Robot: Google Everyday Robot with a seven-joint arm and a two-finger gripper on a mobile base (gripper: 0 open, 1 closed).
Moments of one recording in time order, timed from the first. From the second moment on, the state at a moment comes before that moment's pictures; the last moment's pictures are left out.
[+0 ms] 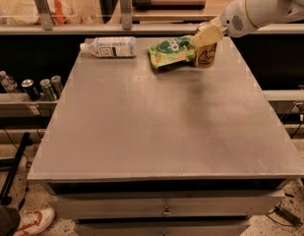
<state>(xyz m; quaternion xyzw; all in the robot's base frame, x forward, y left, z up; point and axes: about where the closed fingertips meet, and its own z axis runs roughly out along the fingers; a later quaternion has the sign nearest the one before) 0.697 -0.175 0.955 -0.40 0.80 0.13 0.42</state>
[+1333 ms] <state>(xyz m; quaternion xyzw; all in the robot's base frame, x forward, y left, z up) 0.712 -0.161 0.925 -0.39 0.81 0.17 0.40</state>
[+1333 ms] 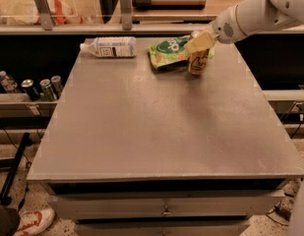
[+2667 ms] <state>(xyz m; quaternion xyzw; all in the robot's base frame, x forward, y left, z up) 0.717 -0.150 0.917 -0.39 0.80 0.19 0.40</state>
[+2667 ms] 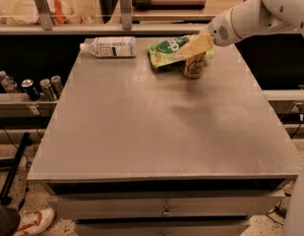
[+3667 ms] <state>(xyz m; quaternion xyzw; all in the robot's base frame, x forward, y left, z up) 0.708 -0.165 0.920 -0.42 0.80 0.18 0.38</state>
